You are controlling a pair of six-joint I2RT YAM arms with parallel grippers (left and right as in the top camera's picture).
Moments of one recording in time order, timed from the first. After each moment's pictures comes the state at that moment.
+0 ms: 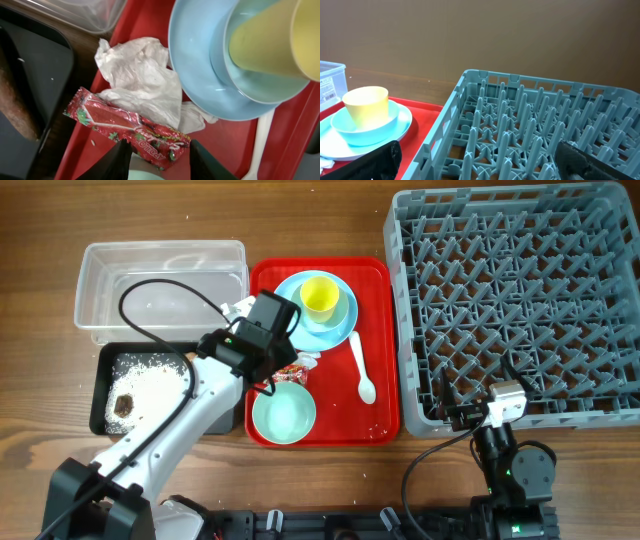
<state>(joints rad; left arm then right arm) -0.49 1.48 1.02 -0.72 -0.15 -0.91 0.06 0.01 0.01 0.00 -0.09 -0.10</state>
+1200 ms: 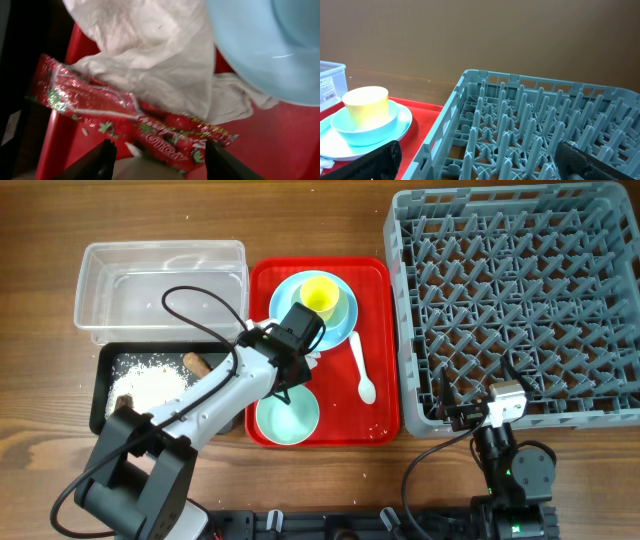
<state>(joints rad) -0.58 1.67 1.02 -0.74 -0.16 -0.95 0.06 0.01 0.01 0.00 -0.09 -0.10</state>
